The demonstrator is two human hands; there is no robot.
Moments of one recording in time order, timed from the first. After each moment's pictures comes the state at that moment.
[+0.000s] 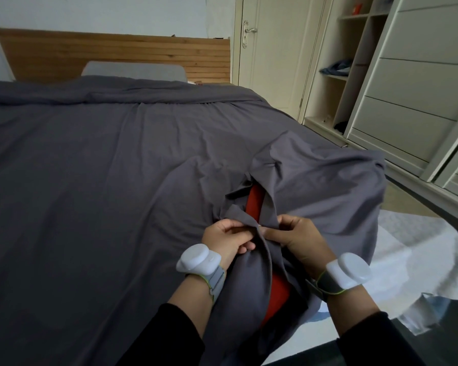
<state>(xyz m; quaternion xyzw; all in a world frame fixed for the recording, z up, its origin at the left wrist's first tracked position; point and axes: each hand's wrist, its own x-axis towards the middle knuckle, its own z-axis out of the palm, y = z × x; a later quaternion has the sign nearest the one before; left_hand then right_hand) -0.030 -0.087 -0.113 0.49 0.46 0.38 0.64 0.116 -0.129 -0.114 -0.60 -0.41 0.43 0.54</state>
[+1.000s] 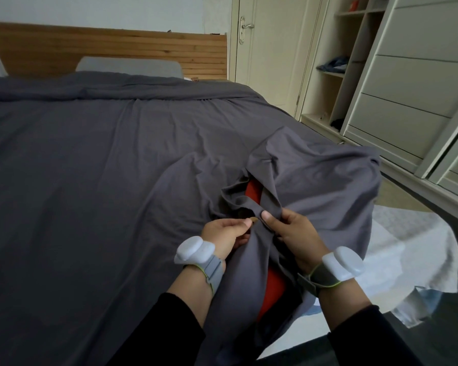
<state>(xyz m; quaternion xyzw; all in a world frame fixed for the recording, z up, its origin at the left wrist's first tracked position) -0.022 -0.078 -0.121 0.42 0.46 0.38 0.68 0.114 -0.122 -0.122 -0.58 -0.34 0.45 0.59</state>
